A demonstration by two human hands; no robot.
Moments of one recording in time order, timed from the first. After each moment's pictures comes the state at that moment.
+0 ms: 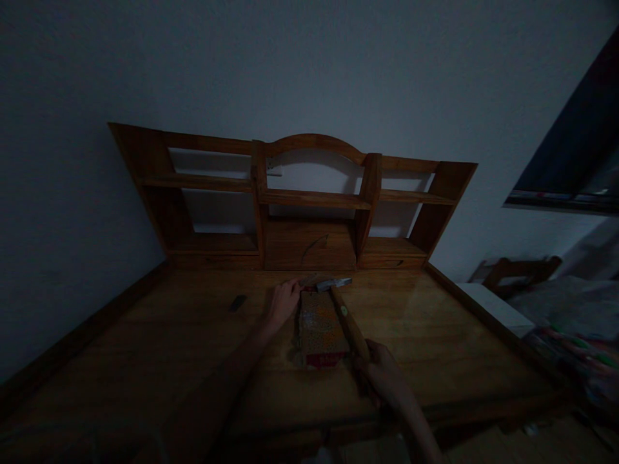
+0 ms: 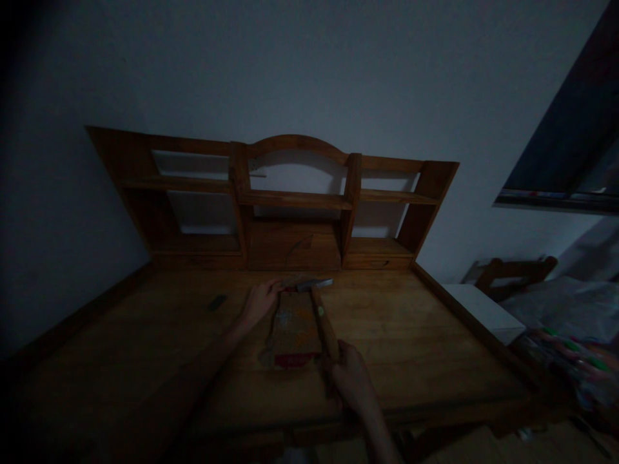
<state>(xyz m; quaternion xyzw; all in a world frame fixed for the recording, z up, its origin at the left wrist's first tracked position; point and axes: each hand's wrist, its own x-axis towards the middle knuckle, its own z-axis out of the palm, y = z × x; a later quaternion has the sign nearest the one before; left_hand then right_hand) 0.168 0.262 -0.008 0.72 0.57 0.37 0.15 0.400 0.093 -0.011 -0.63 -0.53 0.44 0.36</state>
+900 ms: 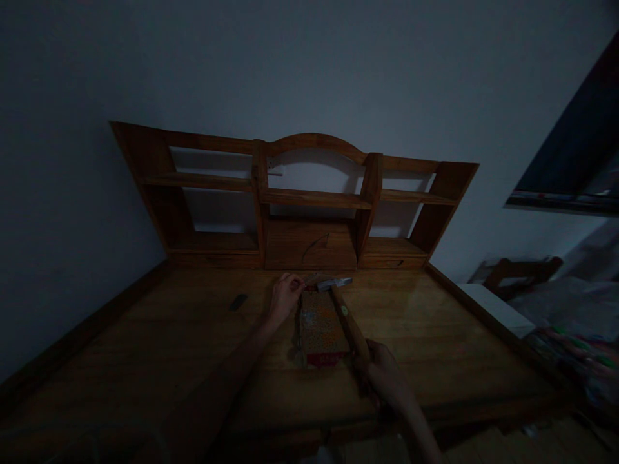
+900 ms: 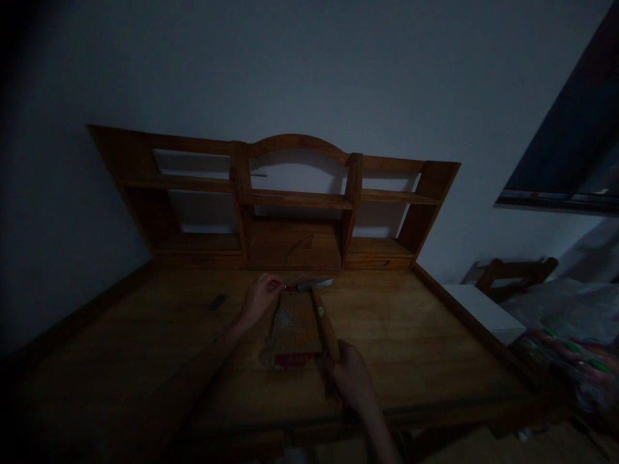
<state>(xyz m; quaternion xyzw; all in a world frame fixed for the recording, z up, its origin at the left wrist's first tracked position) 0.164 0.276 -0.022 0.70 0.49 0.50 0.14 0.400 0.092 -0.011 -0.63 -0.54 0.43 0.36</state>
